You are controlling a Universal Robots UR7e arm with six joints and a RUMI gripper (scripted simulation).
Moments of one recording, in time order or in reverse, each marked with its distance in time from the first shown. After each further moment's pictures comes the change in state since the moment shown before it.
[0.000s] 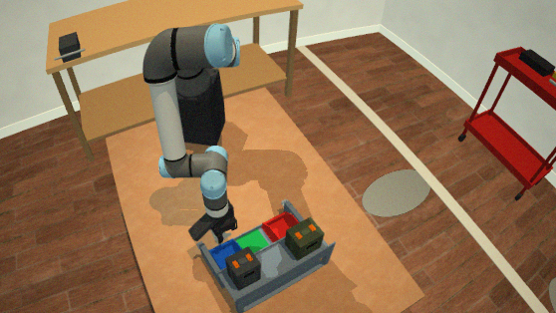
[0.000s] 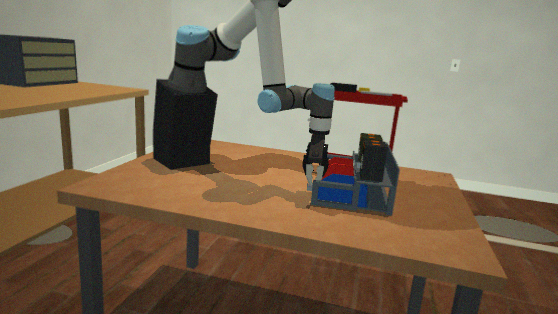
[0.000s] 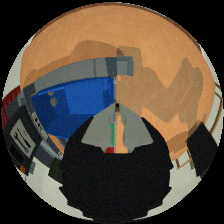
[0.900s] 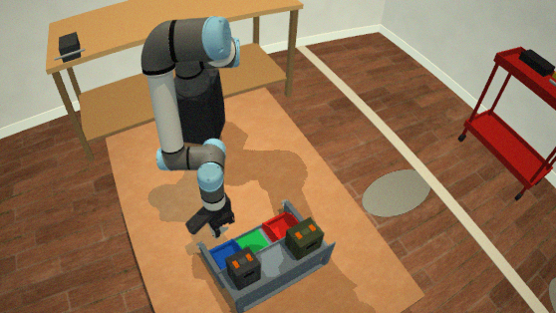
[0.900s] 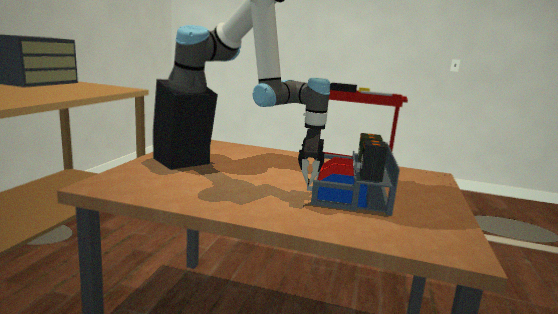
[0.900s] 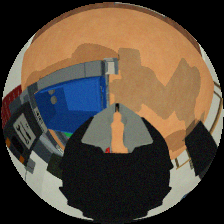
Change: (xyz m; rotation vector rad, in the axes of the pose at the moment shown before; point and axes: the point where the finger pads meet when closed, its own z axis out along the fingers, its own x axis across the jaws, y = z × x) arm 0.017 0.000 -0.017 0.000 0.000 0.000
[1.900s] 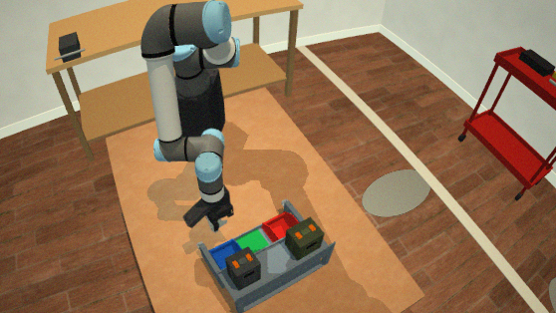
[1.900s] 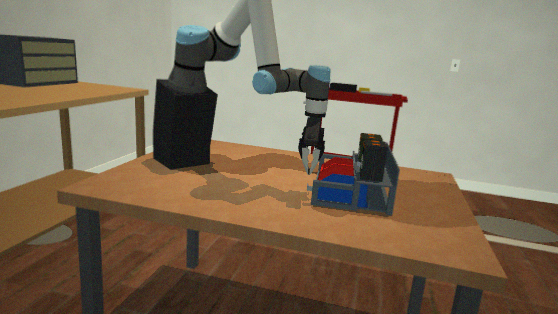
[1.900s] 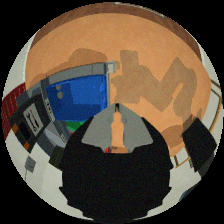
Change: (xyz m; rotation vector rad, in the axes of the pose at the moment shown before) arm 0.003 0.000 -0.041 0.000 0.000 0.000
